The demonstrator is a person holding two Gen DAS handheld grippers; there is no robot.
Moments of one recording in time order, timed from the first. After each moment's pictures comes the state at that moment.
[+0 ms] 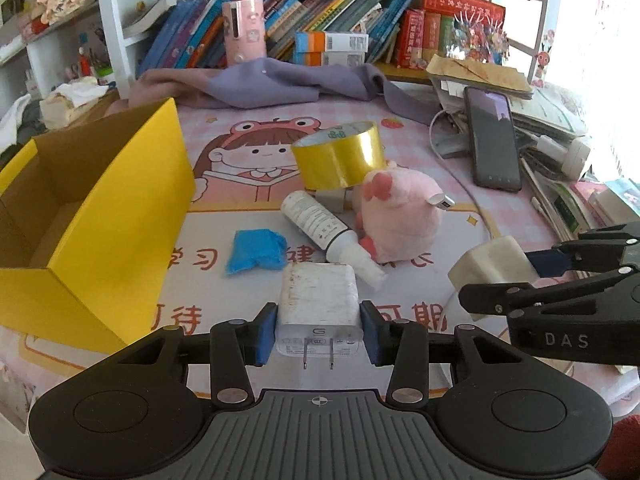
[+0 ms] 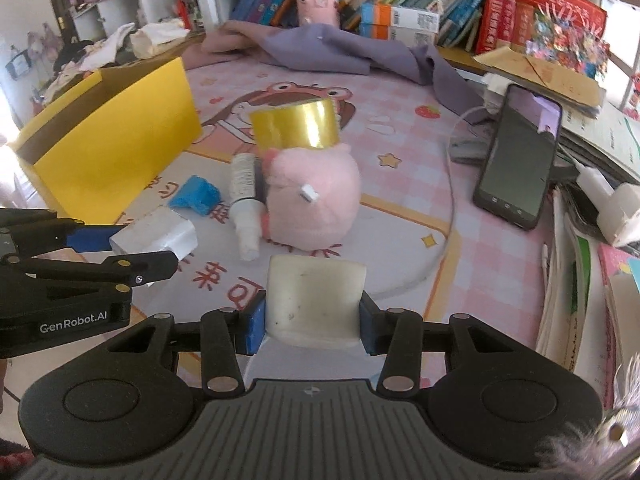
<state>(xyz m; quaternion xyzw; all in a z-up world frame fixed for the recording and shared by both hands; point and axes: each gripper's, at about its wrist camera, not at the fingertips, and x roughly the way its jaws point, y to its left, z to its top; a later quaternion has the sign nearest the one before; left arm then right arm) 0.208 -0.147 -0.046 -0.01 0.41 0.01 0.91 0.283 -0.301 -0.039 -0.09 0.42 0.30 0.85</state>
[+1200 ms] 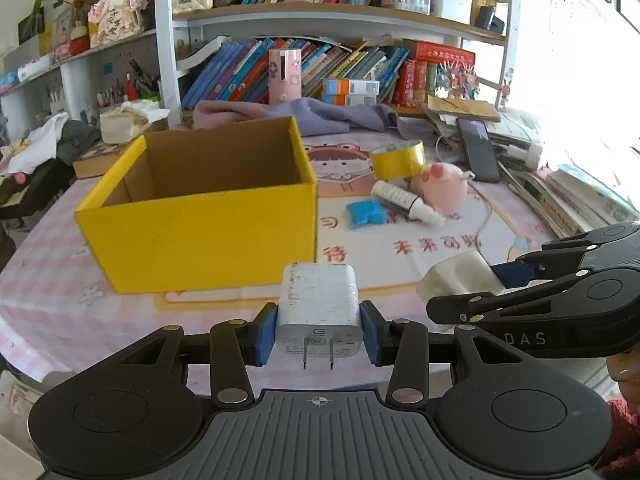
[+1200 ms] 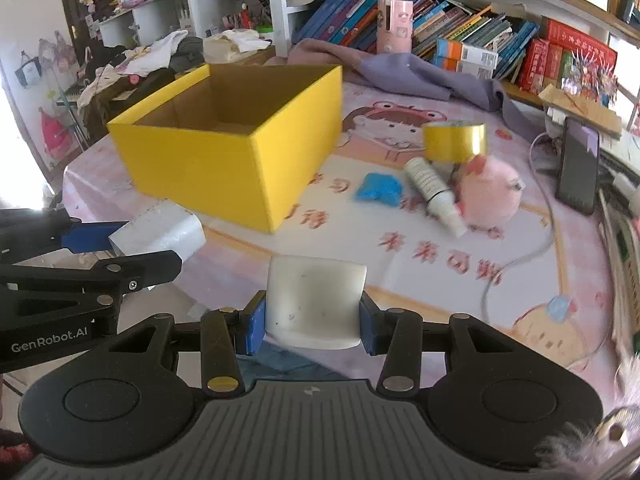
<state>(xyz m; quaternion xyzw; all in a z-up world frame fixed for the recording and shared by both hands) 0.047 0.011 -0.012 0.01 0.34 -0.05 0.94 0.110 -0.153 -0.012 -0.08 0.39 0.28 0.87</state>
